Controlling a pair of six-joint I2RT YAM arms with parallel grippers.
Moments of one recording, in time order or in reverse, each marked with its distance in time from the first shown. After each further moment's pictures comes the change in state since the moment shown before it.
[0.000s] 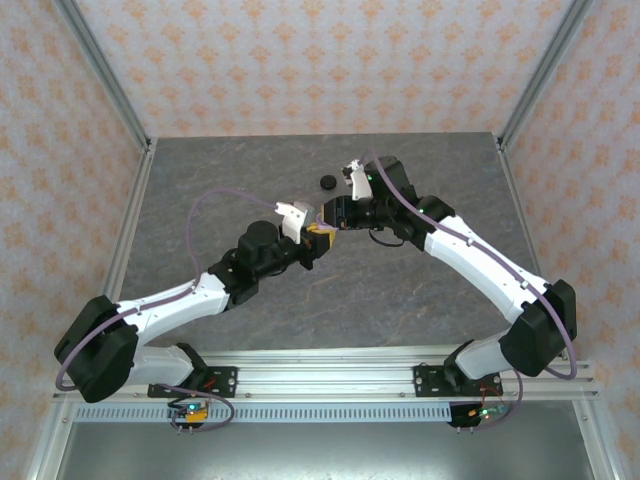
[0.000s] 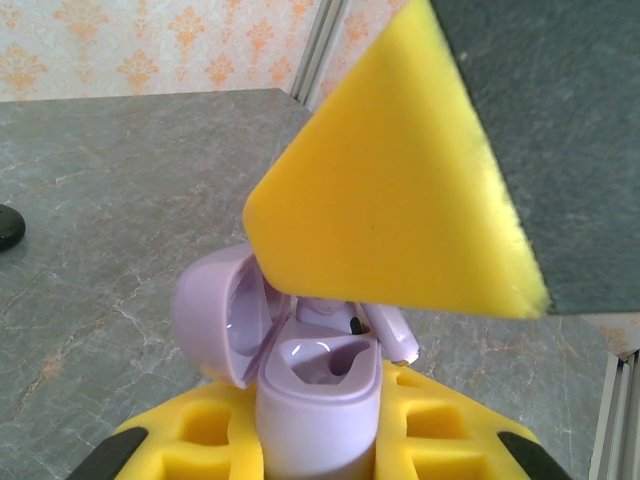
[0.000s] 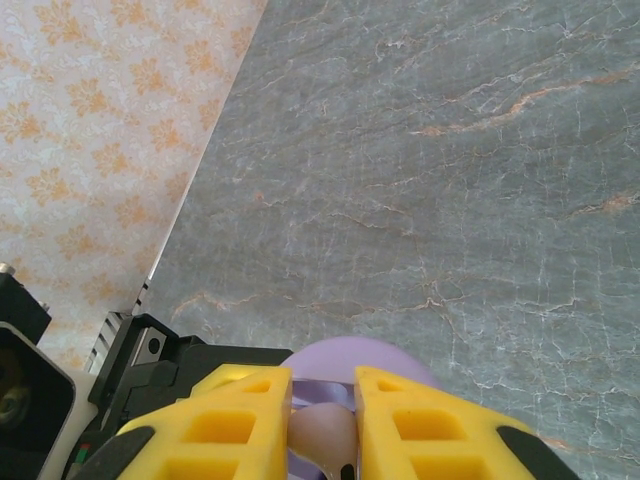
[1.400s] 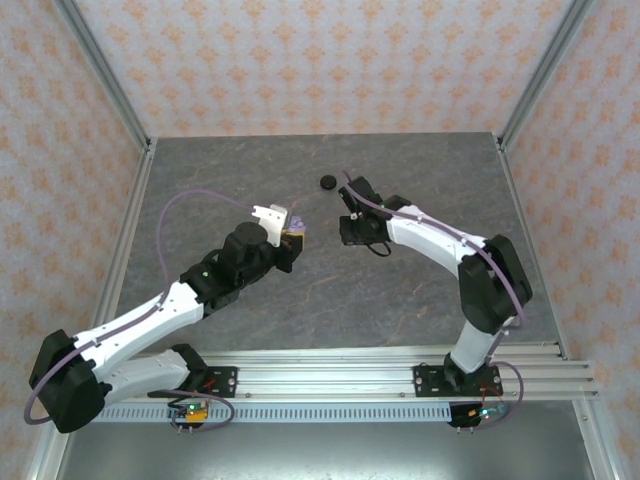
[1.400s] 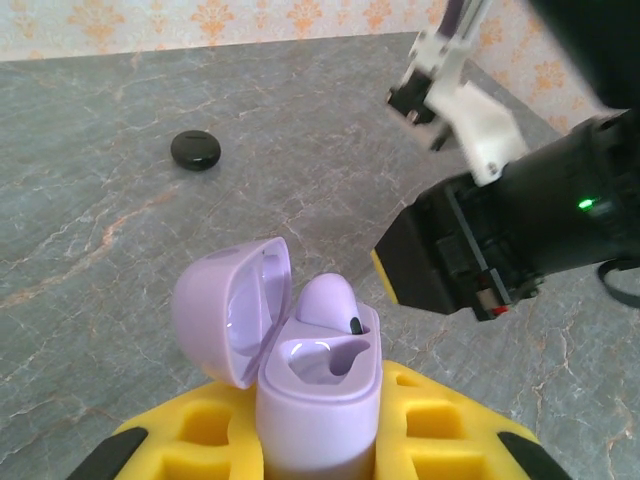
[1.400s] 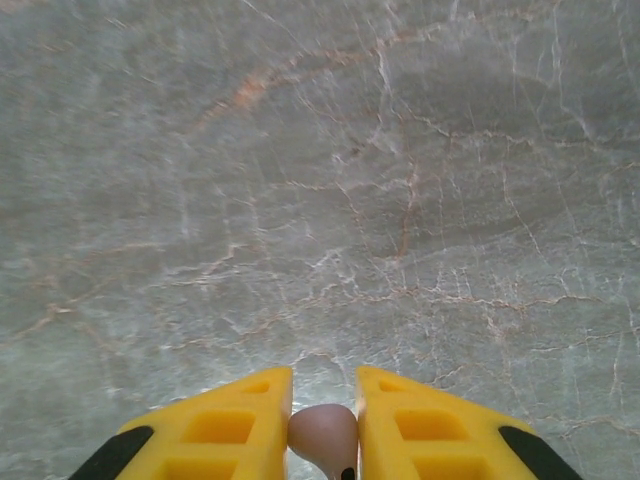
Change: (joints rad) left arm 0.001 -0.217 0.055 -0.484 -0.266 0.033; right arm -0.009 0.317 -0.009 -0.155 0.430 -0.027
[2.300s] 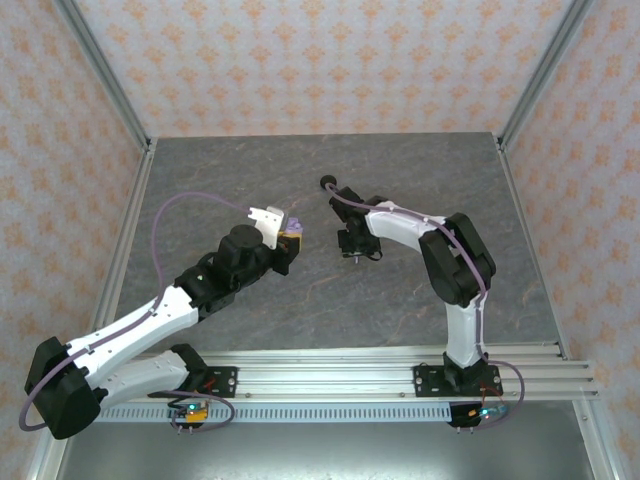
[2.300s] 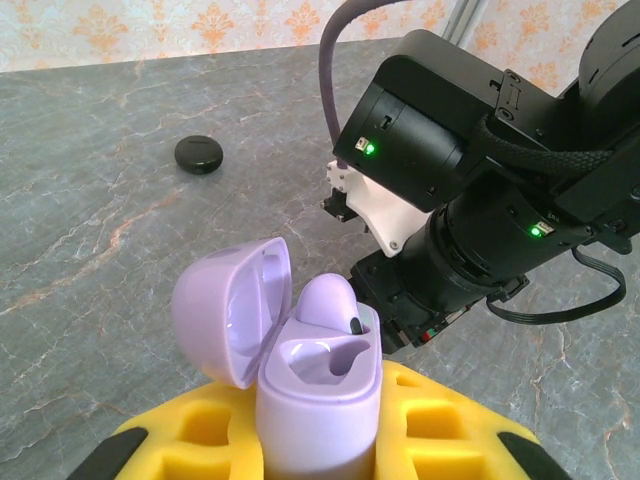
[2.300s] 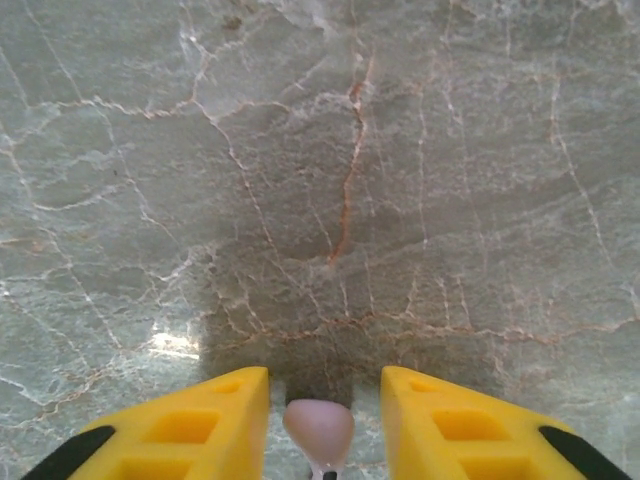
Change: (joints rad) left arm 0.000 -0.039 -0.013 -0.018 0.001 0.014; right arm -0.011 0.250 0.096 -0.111 0.019 -0.029
